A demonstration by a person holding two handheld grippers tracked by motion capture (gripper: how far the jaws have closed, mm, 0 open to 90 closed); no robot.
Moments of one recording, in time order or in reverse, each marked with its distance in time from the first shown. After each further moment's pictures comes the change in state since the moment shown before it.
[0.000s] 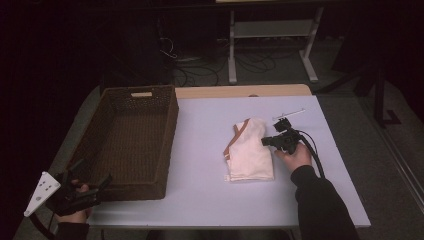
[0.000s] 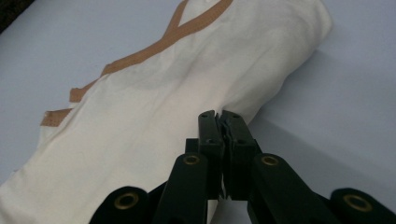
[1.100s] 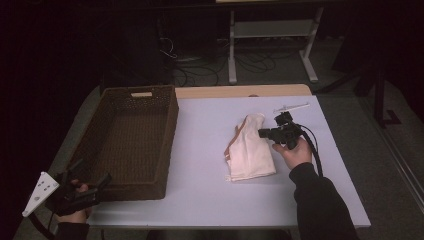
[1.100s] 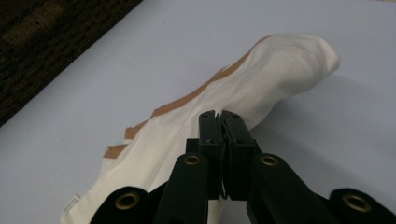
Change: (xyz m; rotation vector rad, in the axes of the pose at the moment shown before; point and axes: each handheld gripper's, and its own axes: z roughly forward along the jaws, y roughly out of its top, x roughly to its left) left arm 0.001 0.000 -0.001 -0.011 -0.003 -0.020; right arm 0.024 0.018 -0.030 -0.130 0.036 -0.036
